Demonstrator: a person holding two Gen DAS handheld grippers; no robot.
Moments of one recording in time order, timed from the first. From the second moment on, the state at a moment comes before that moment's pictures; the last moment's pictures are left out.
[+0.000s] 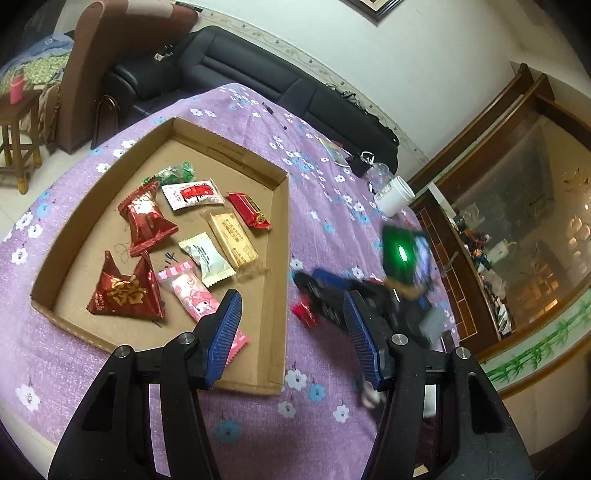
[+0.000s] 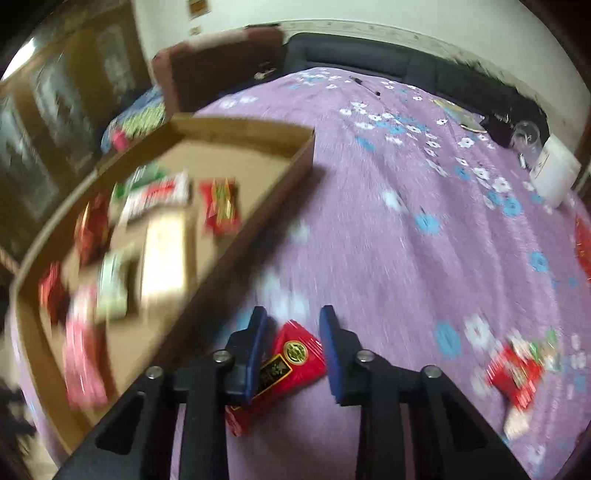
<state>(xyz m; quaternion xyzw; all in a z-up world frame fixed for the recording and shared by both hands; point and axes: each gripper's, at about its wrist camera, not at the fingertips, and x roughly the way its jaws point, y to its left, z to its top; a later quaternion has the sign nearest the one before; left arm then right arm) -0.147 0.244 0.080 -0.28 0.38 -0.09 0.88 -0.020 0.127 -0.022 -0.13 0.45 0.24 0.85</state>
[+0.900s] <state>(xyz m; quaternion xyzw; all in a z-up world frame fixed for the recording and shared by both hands) -0.136 0.126 0.059 -0.14 0.44 -0.18 0.87 -0.015 -0.048 0.017 0.03 0.38 0.18 0.90</state>
